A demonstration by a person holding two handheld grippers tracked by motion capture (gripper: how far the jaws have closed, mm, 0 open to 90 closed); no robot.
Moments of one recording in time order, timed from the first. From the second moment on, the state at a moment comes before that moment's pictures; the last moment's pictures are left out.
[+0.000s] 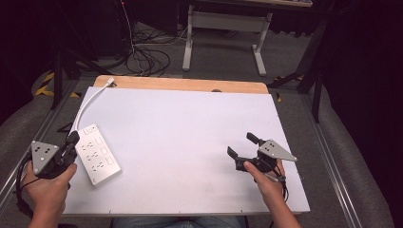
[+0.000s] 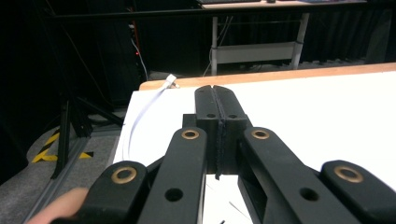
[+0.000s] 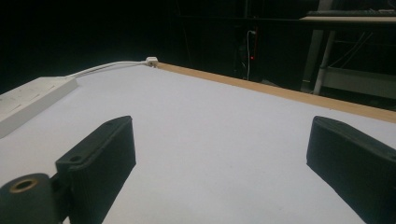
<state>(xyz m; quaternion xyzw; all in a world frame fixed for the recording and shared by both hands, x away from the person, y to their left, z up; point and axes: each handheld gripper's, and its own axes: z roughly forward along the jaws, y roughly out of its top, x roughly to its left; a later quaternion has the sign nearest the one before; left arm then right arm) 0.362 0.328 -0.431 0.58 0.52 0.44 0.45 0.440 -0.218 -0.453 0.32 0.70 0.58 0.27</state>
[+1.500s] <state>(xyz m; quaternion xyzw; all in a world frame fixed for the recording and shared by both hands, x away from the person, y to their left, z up) 0.369 0.316 -0.435 0.64 0.49 0.40 0.43 0.440 -0.218 -0.454 0.32 0.70 0.58 0.27</state>
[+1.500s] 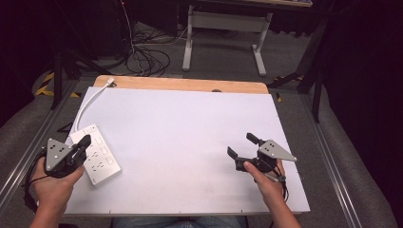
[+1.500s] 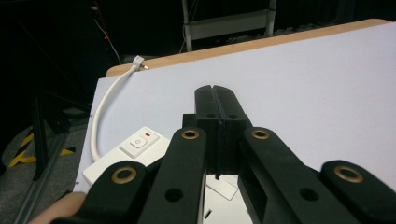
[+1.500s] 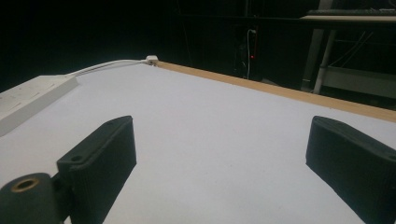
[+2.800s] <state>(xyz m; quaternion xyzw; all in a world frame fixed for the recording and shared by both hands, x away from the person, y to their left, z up) 0.377 0.308 -0.441 0.71 0.49 0.34 0.39 0.440 -0.219 -0.454 0.33 0.70 0.57 0.27</state>
